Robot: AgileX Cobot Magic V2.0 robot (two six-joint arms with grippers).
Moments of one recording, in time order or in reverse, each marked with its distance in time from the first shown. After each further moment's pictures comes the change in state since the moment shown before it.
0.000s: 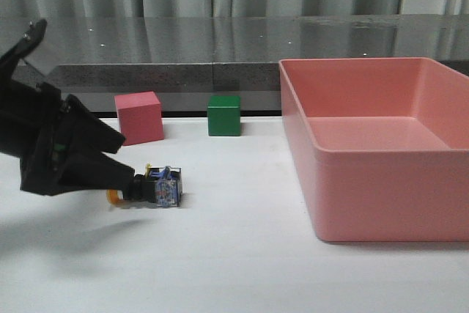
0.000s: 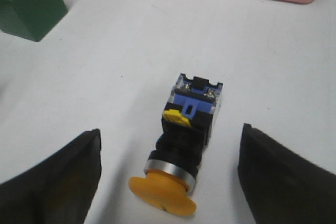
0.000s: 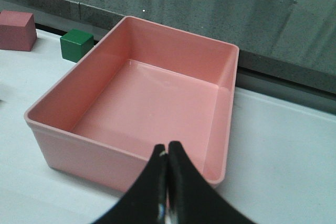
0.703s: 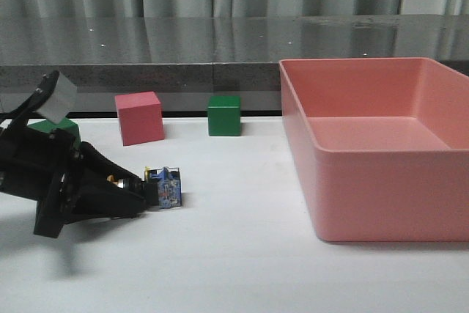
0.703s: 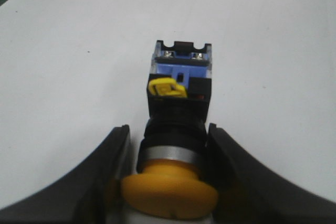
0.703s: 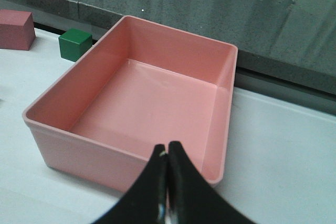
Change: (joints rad) left arm 0.000 0.160 -0.010 -0.062 0.089 0.116; right arm 0.000 0.000 0.000 -0.006 0.000 0.000
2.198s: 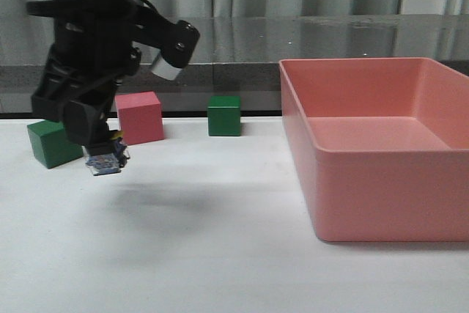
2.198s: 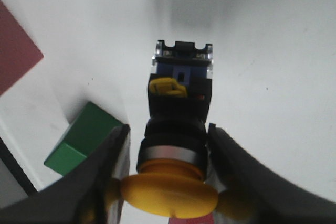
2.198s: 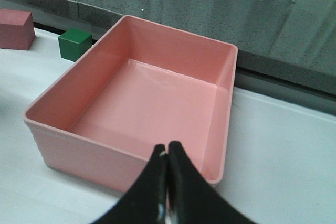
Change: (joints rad) left arm -0.575 -0.163 -0.648 2.095 0.152 -1.832; right arm 0.000 0.000 0.000 -0.002 0.000 0.000
